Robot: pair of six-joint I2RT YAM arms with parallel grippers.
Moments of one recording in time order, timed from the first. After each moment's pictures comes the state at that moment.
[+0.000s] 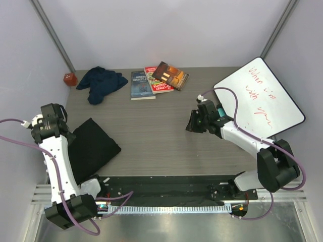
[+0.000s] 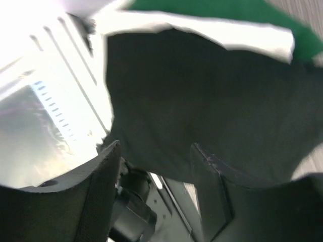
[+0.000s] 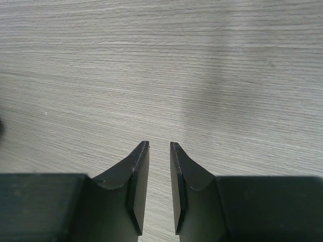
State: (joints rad) left arm 0.40 1.01 1.21 -1.35 -0.49 -0.60; right arm 0.47 1.39 0.84 -0.29 -0.08 0.55
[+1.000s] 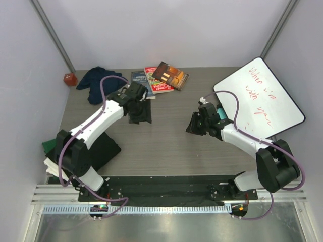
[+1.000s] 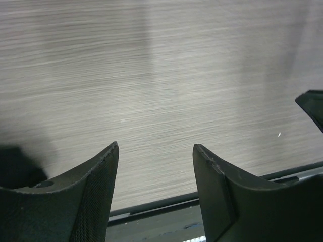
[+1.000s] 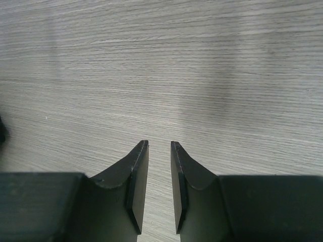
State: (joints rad) left arm -0.52 1.59 1.40 -0.89 0.00 -0.55; right arm 0.47 1.39 0.78 -0.23 -0.09 0.62
